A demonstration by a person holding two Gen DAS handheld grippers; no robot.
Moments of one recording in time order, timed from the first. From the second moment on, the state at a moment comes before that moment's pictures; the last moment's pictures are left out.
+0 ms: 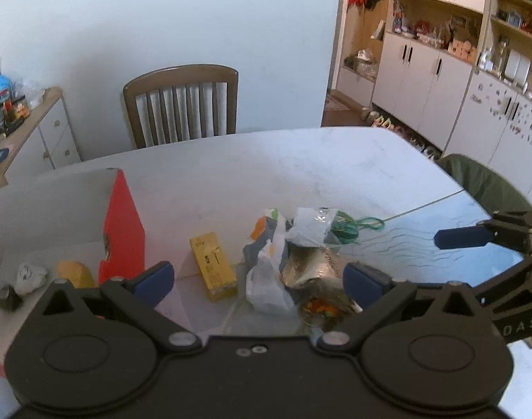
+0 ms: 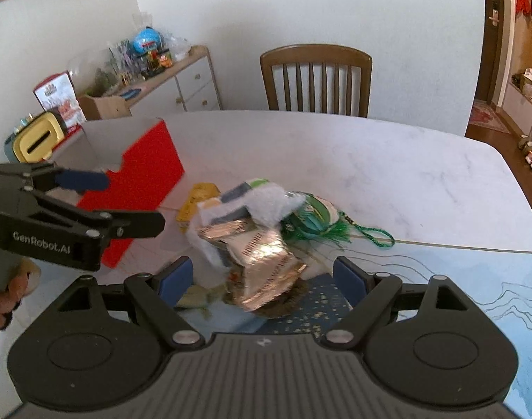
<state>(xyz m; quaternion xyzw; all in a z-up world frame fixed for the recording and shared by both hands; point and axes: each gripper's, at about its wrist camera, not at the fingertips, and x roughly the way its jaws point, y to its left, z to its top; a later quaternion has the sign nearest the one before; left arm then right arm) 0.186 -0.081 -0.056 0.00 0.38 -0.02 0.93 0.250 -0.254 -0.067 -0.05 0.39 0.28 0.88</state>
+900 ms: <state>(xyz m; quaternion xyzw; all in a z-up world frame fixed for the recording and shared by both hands) 0.269 -0.081 -0.106 0.01 0.46 -0.02 0.89 0.310 -0.226 -0.127 -0.05 0.43 0.33 0.84</state>
